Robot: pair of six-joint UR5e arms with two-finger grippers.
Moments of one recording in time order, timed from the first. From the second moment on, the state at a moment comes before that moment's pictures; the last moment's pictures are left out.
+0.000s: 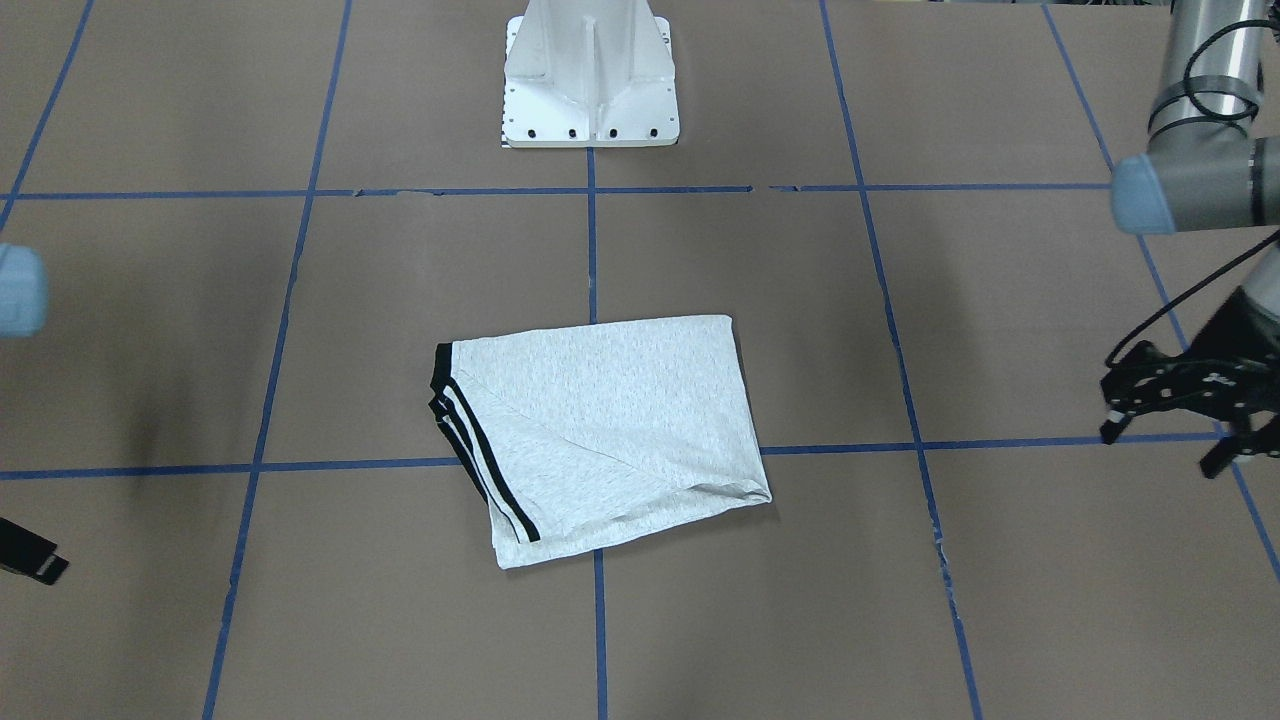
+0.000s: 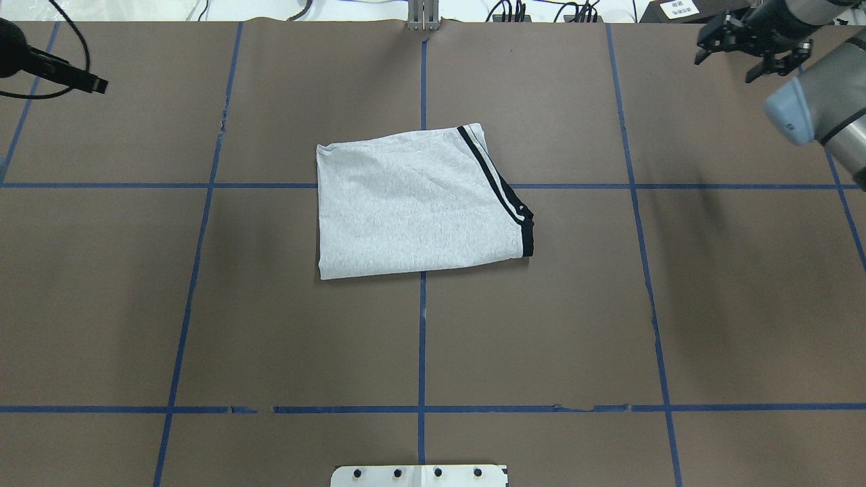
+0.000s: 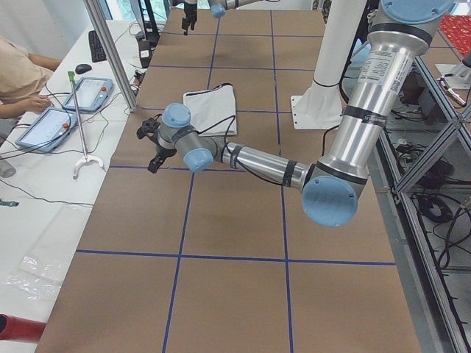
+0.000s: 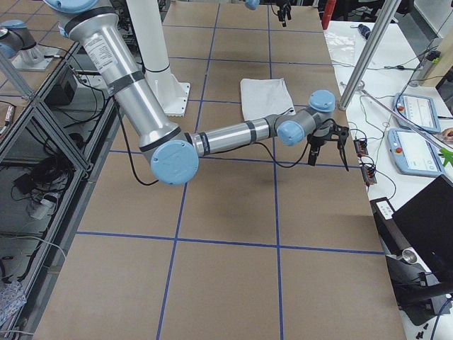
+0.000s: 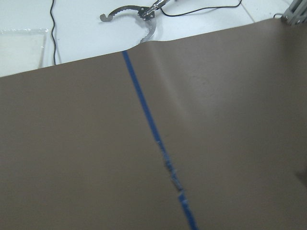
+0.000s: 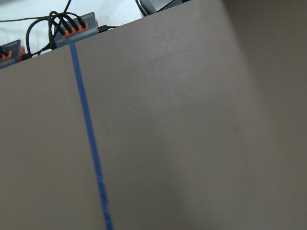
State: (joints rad) left arm -1.26 -1.86 -1.50 -2.18 -2.18 -0.29; right arm 1.26 -1.12 1.30 -1.20 2.26 0.83
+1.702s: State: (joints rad) left arm -1.48 -1.66 -1.65 -1.86 -2.38 0.00; right arm 1.48 -1.39 1.52 -1.55 2.32 0.08
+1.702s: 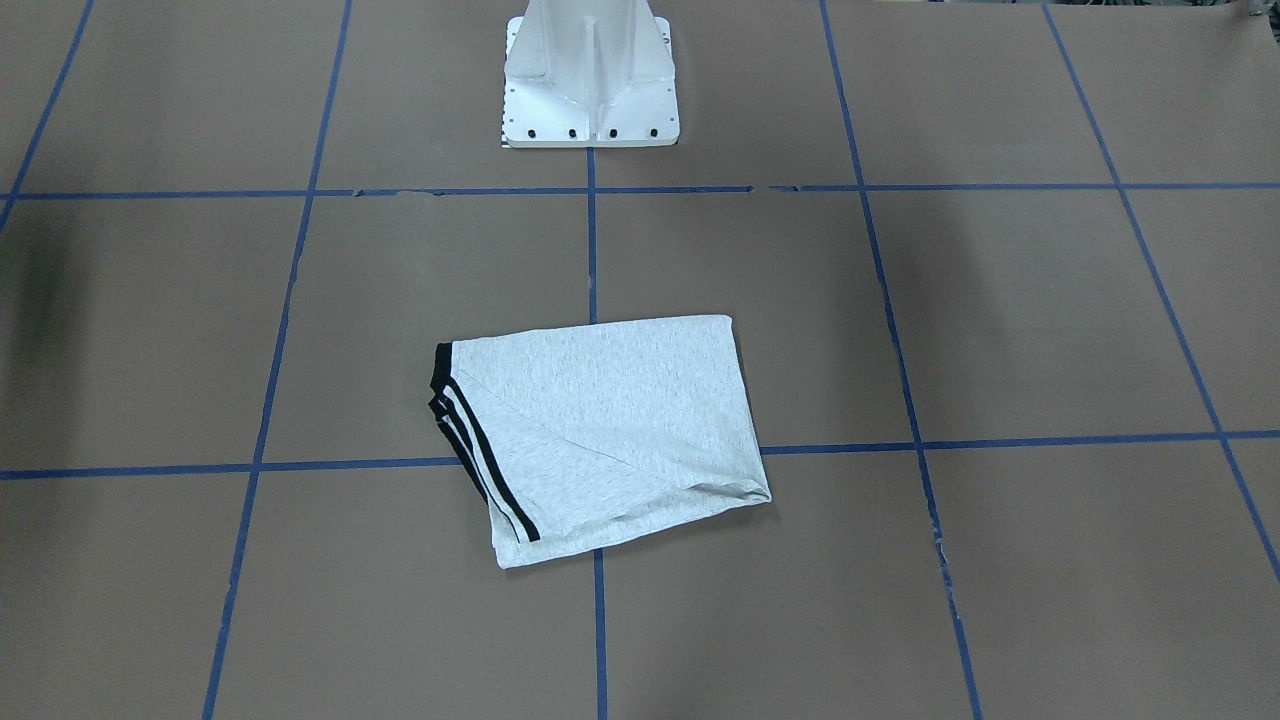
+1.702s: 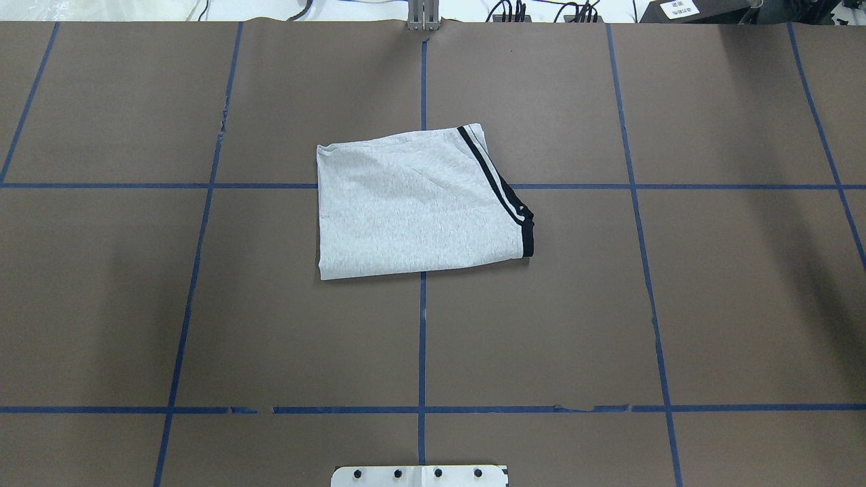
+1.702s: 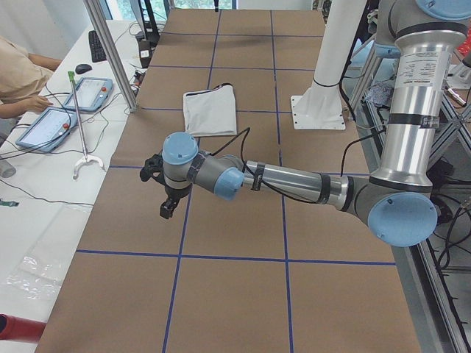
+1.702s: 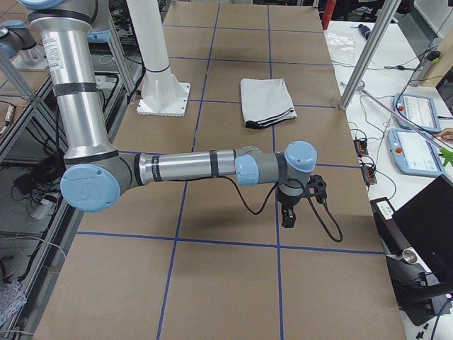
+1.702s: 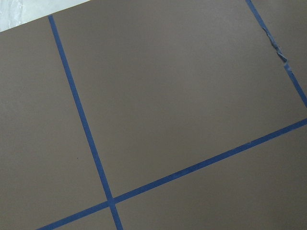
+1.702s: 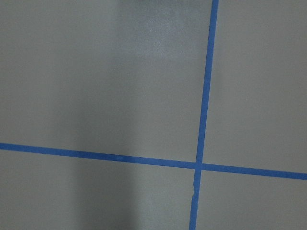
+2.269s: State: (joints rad) left arm -1.48 -1.64 -1.71 -1.86 -2.38 0.00; right arm 1.48 -1.43 1.58 -1.54 2.33 0.08
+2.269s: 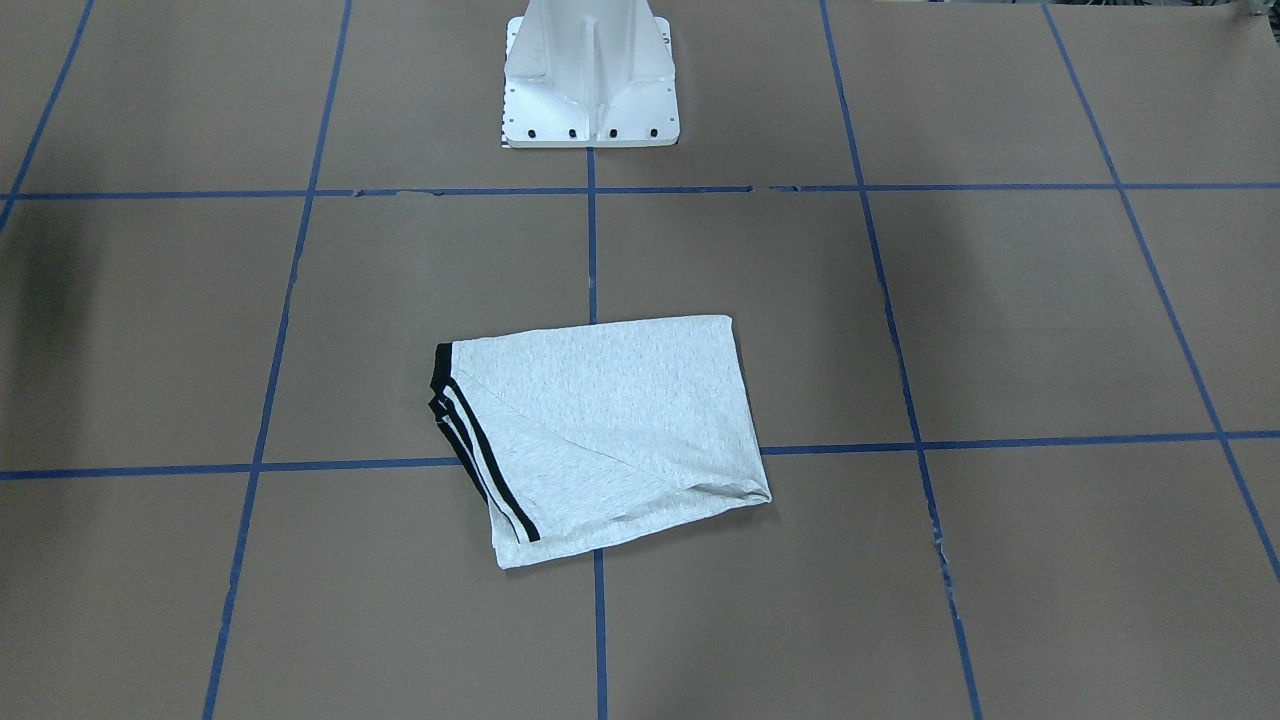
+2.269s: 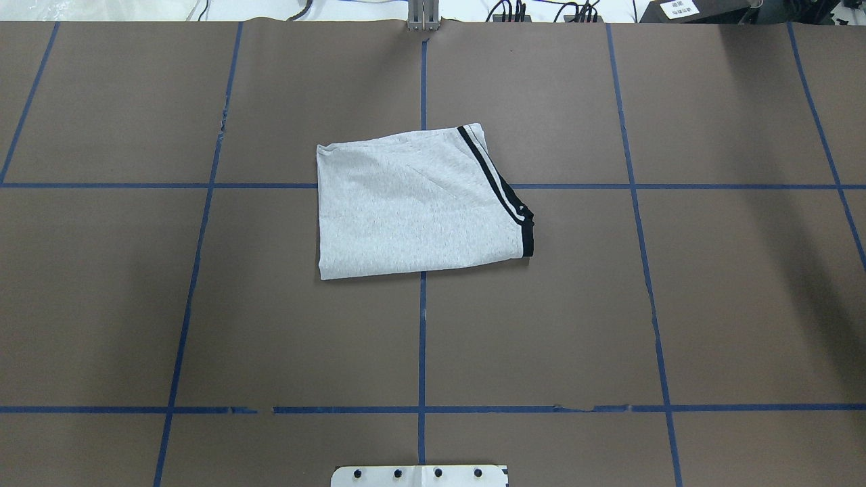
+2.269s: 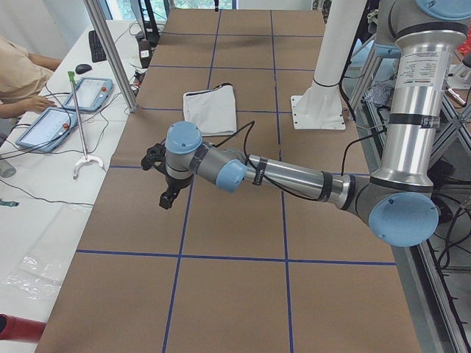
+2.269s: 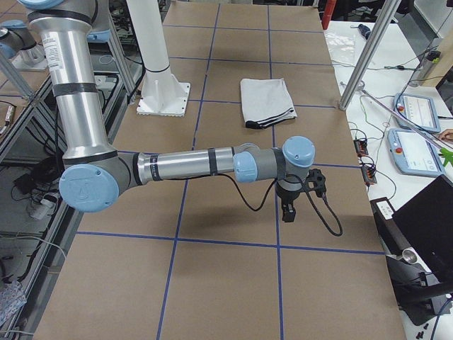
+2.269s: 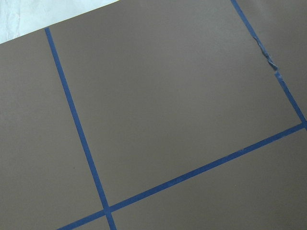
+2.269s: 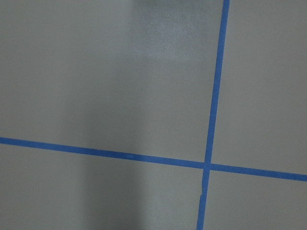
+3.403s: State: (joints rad) left arm -1.48 -1.62 -1.70 -1.86 -2.38 0.00; right arm 1.45 -1.47 1.62 -1.52 2.33 0.08
